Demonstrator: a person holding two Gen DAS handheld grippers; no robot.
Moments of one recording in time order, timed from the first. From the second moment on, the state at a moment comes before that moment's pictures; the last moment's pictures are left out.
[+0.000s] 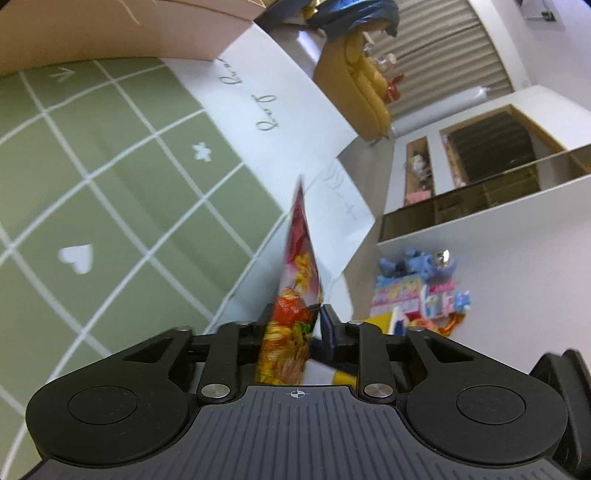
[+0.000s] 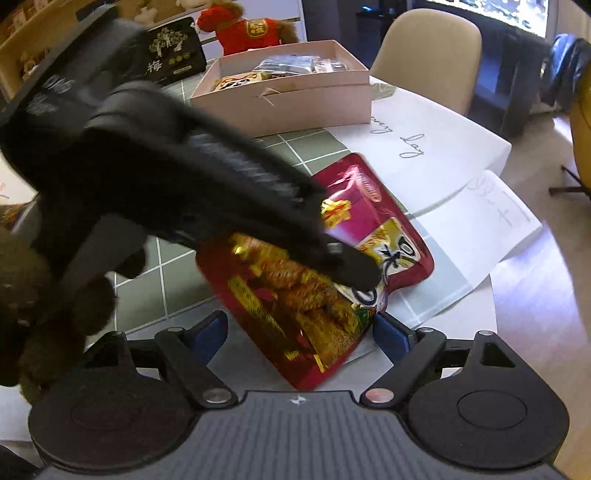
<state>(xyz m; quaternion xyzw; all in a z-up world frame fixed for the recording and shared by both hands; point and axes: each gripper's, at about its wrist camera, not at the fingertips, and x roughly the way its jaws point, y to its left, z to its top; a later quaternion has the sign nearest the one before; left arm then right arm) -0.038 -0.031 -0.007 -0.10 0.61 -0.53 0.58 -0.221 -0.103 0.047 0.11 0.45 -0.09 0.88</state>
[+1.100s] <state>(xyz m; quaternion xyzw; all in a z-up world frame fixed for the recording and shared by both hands) 0.029 0.002 0.065 -0.10 0.50 -0.39 0.76 -0.157 -0.218 0.088 0.17 0.43 -0.12 0.88</state>
